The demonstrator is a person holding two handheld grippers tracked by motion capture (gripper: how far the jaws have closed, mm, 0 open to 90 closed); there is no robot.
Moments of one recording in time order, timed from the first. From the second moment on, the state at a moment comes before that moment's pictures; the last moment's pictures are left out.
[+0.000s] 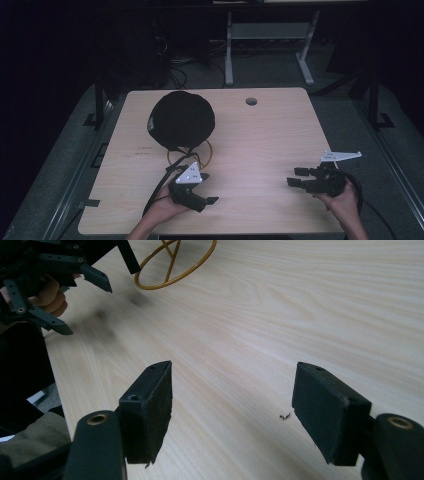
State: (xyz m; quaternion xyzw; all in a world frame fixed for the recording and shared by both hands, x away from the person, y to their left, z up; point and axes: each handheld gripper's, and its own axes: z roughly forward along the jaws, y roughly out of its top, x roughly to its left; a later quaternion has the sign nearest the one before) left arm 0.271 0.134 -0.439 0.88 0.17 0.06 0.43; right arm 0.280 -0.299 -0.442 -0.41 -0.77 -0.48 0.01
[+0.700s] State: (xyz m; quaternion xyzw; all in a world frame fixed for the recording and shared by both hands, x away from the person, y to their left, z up) left arm 0.272 0.132 -0.439 0.88 0.17 0.06 0.43; right arm 0.244 -0.309 -0.458 -0.42 -0.76 -0.49 -0.02
